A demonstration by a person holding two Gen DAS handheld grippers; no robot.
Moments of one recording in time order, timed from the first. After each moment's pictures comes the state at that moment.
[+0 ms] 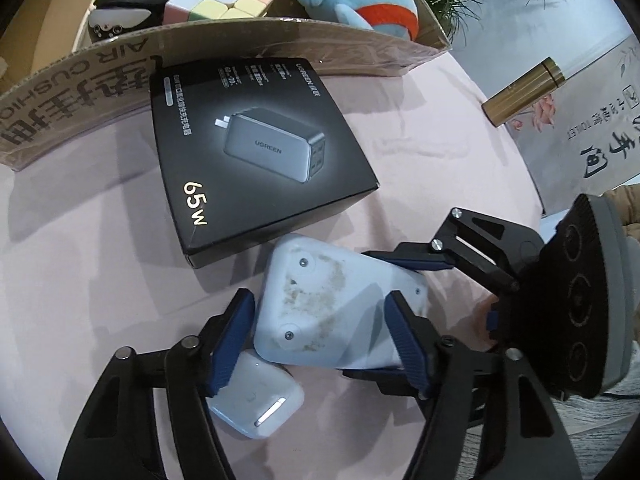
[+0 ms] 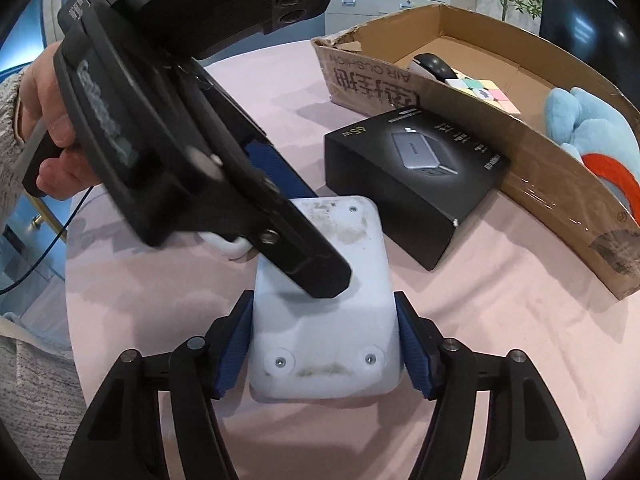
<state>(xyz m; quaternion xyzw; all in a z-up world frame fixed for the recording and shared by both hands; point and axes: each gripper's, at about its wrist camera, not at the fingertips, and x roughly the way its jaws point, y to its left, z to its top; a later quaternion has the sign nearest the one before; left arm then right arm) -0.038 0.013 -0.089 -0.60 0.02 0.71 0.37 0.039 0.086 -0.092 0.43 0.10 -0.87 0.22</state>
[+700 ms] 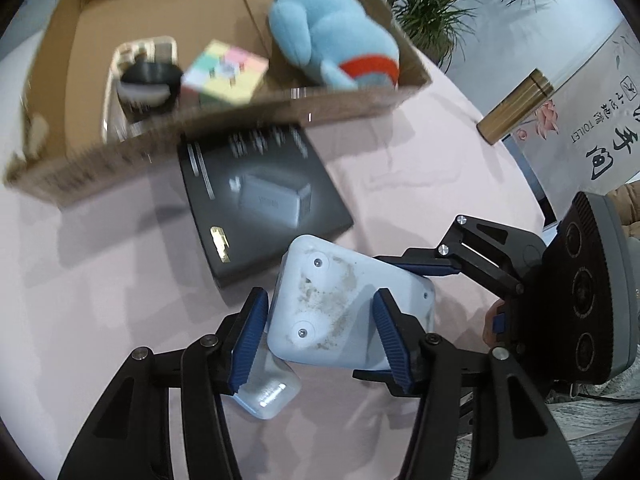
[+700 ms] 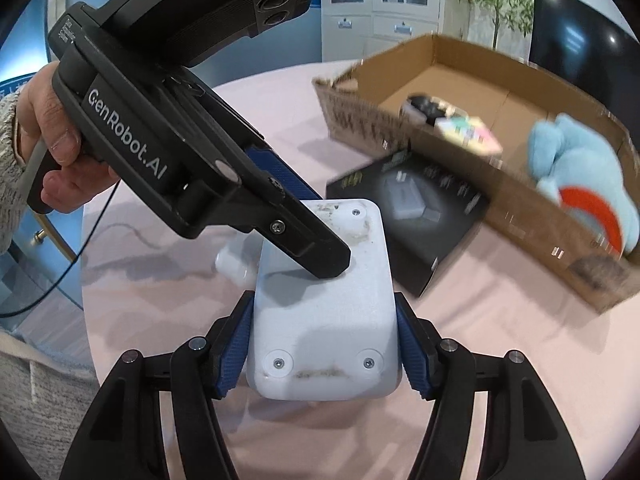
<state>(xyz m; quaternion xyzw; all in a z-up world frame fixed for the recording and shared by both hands) -0.039 0.016 -0.039 -0.55 0.04 0.75 0.36 0.041 0.085 -0.050 0.39 0.10 -0.89 0.22</state>
